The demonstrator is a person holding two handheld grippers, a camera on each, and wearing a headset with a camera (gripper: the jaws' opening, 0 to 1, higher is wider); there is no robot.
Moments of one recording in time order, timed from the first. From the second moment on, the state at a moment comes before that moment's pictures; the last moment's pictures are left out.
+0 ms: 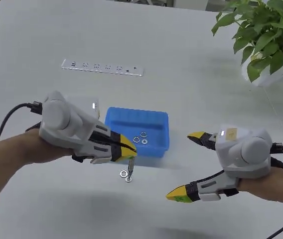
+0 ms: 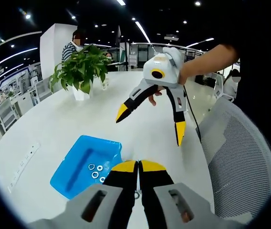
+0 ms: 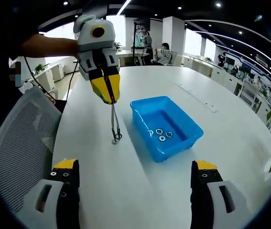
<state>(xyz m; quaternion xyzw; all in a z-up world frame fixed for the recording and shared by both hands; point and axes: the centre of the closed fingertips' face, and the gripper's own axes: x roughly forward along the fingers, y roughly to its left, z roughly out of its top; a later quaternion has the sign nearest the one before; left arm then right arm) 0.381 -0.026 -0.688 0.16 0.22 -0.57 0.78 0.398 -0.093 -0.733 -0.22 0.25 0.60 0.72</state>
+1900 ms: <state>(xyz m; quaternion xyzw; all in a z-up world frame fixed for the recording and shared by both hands) 0.372 -0.025 -0.688 0.19 0.23 -0.63 0.72 0.370 -0.008 -0.756 -0.30 0.20 0.73 0.58</state>
